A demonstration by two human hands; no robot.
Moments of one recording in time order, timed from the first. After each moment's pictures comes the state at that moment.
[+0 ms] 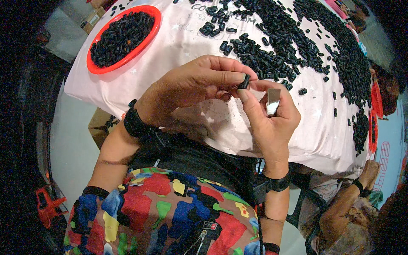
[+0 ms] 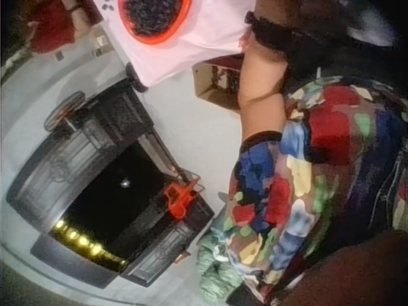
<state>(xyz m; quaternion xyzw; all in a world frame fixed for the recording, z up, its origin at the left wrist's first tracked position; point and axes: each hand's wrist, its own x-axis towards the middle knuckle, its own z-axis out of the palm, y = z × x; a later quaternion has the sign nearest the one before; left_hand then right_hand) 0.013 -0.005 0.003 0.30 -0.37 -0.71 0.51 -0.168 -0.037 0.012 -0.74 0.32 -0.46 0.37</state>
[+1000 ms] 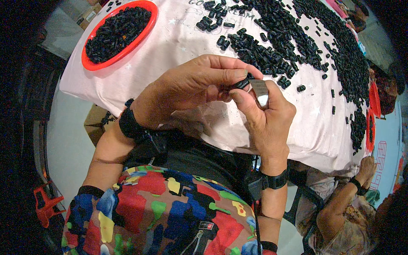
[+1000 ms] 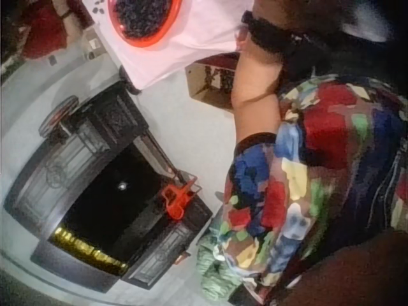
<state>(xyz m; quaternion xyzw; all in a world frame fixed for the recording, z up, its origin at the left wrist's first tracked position) 0.002 -0.003 -0.001 0.27 -0.37 -0.72 0.52 -0.172 -0.041 0.010 -0.79 0.32 -0.38 0.35</state>
